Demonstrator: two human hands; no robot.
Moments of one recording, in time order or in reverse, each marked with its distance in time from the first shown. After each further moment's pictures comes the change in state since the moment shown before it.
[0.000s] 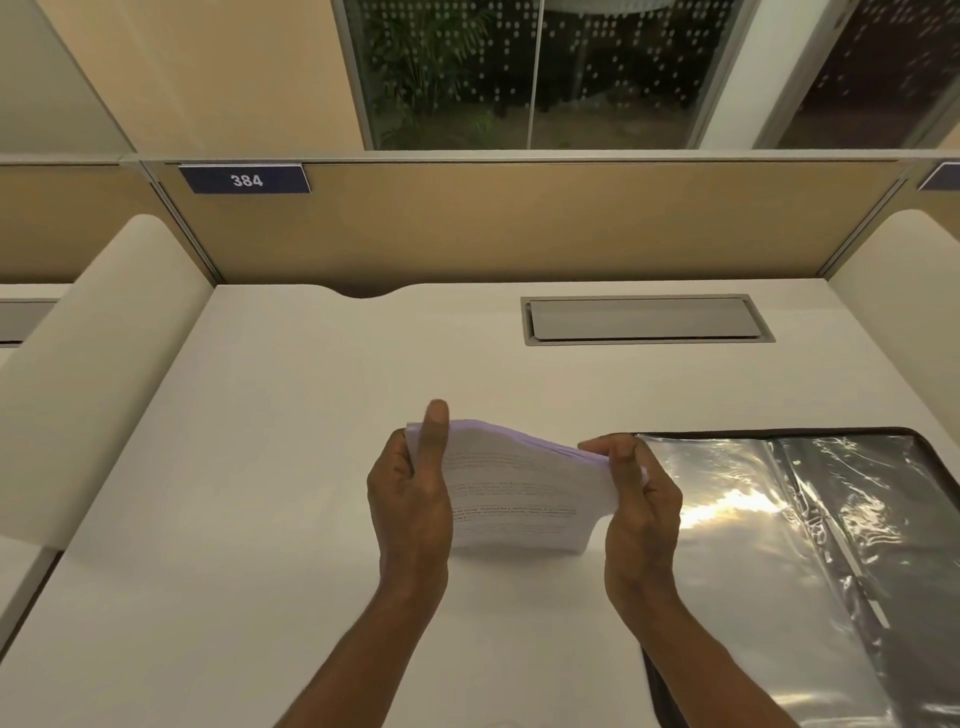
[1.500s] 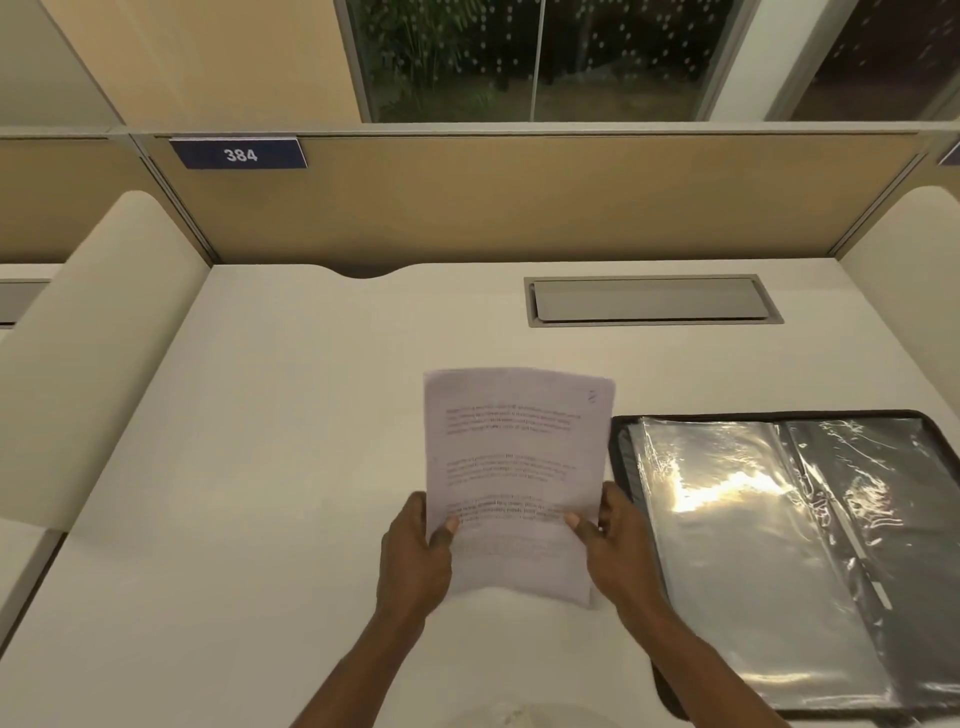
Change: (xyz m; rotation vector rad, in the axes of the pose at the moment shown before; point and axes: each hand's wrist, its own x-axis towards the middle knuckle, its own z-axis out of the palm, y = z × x) left_hand -0.002 -0.119 -0.057 0.547 -0.207 -0.173; right_hand -0.017 0.094 -0.042 -0.466 -0.251 0.369
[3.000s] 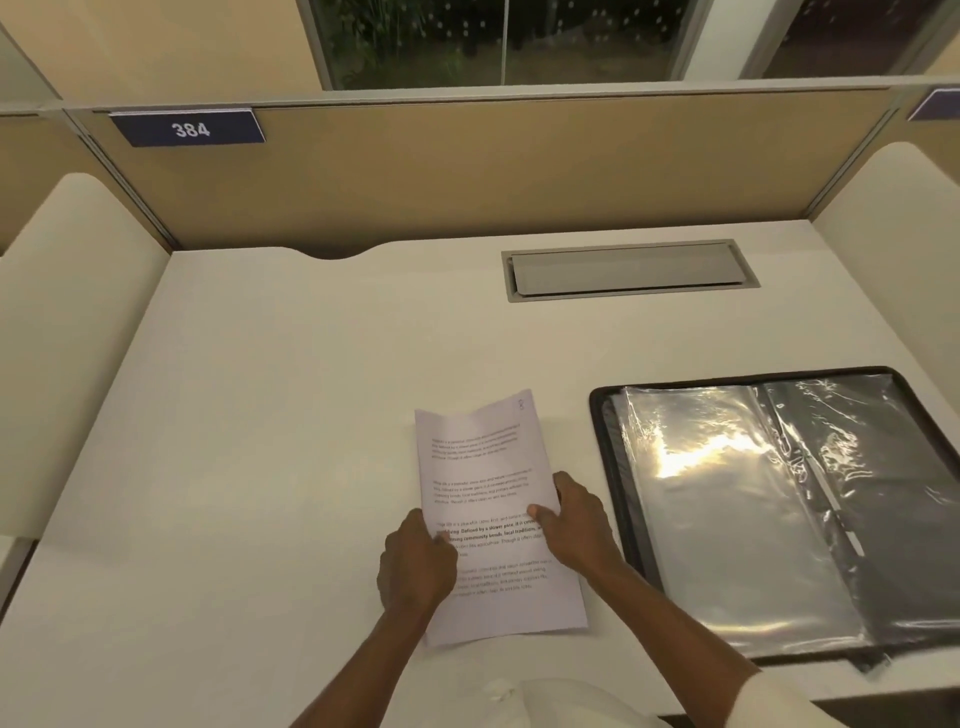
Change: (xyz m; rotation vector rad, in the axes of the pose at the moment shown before) left_hand -0.004 -0.023 0.022 0.466 -0.022 -0.184; right_hand 0.019 0.036 0.028 -0.416 -0.172 0.084
